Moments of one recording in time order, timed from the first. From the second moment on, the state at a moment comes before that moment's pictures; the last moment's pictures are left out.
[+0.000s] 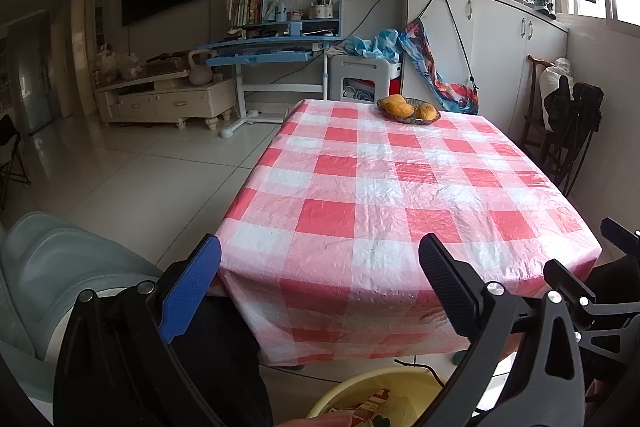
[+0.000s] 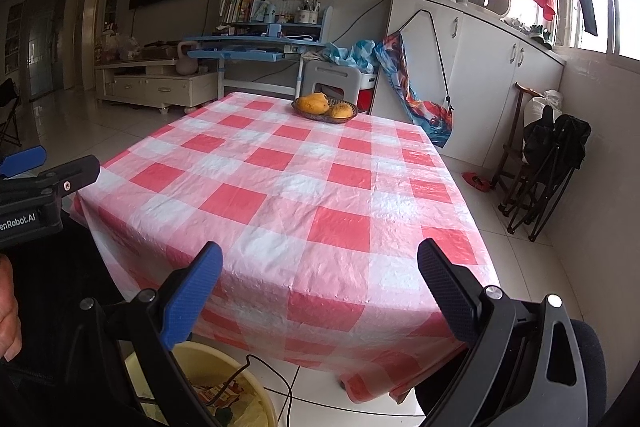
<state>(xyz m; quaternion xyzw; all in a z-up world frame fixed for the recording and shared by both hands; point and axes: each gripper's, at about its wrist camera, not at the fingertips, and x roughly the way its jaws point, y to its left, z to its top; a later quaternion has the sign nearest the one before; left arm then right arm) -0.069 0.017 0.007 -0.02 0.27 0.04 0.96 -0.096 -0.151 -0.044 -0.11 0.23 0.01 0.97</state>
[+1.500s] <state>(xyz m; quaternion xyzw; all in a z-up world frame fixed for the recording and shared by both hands) -0.042 -0.019 0.055 0.02 0.32 0.02 0.95 -0.082 -0.156 -0.027 -0.08 0.23 0.03 0.97</state>
